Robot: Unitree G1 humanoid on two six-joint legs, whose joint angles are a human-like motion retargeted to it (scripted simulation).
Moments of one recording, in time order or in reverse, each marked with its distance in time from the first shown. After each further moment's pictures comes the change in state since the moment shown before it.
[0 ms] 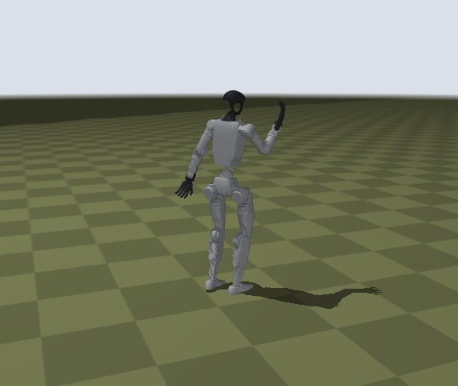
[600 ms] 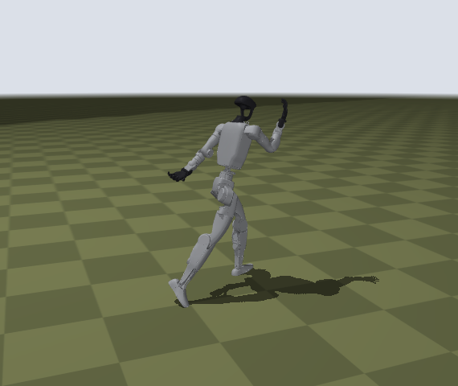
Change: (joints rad) left arm 0.211 -0.213 0.124 0.284 0.124 0.066 -0.070; right arm -0.433 0.081 -0.015 0.086 -0.154 -0.087 -0.055; waist 0.504 -0.143 -0.019; left_leg -0.772 0.374 0.252 0.329 -0.111 0.067; right_leg 0.344 -0.188 -0.414 -0.113 0.665 0.244
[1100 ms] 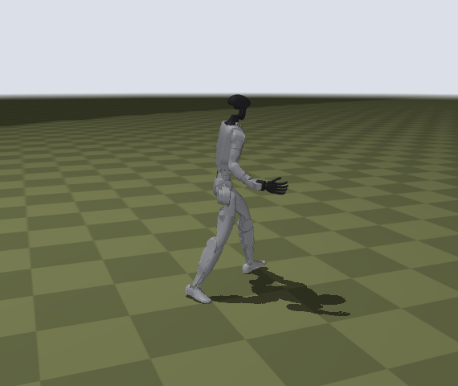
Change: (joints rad) left arm -0.474 0.245 -0.066 -0.344 -0.518 0.029 0.481; right arm 1.343 -0.161 -0.441 0.419 -0.235 0.093 0.031; waist -0.268 0.329 0.005; left_leg 0.158 0.061 -0.107 -0.268 0.327 -0.098; right_leg -0.070 0.003 -0.077 0.173 -0.560 0.059
